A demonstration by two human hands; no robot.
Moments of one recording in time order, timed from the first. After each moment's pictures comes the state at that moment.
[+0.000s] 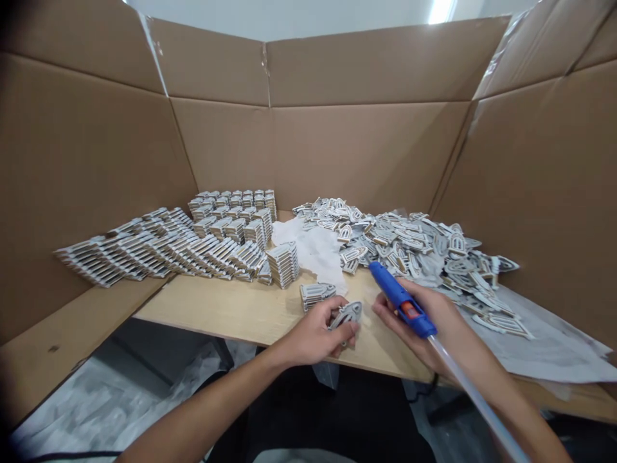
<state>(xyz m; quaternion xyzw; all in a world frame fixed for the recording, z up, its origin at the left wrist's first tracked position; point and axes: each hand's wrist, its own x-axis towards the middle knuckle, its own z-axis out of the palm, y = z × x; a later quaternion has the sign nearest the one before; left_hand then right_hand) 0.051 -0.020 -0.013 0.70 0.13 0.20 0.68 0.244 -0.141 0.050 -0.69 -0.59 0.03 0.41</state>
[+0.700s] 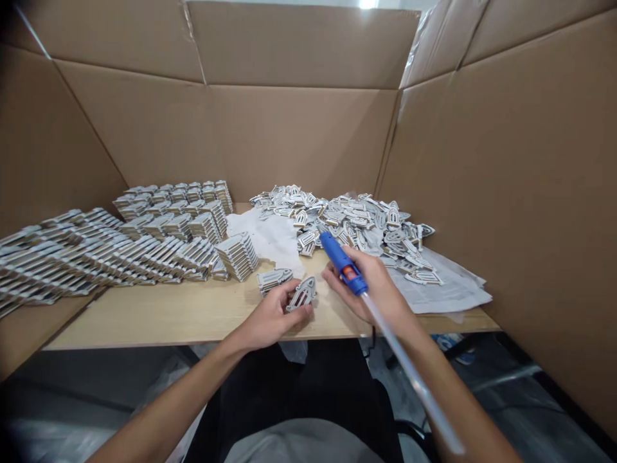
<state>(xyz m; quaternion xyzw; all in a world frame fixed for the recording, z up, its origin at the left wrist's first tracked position) 0.054 -0.015 -0.009 0.72 0.10 0.22 0.65 0.231 -0.140 0.063 -0.68 -0.59 0.02 0.44</state>
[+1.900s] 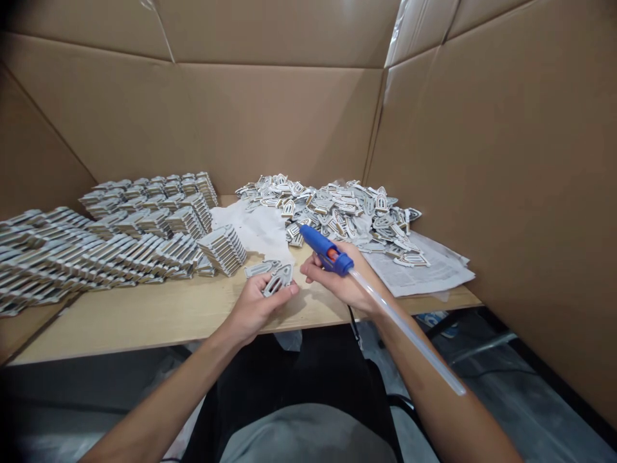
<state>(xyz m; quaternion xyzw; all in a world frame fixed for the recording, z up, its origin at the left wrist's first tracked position) 0.055 -0.021 0.006 0.63 0.16 0.28 0.71 0.225 -0.130 0.053 -0.63 -0.52 0.23 0.53</state>
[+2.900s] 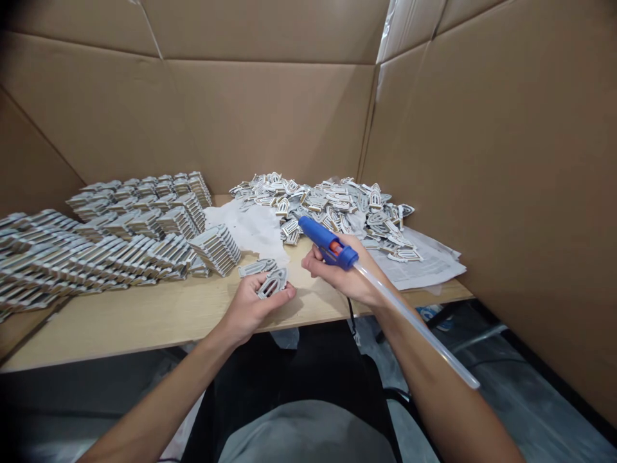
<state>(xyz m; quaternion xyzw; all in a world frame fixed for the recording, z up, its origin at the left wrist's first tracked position) 0.055 -0.020 0.004 0.68 0.17 0.28 0.66 0.230 -0.139 0.066 -0.62 -0.53 0.22 0.54</state>
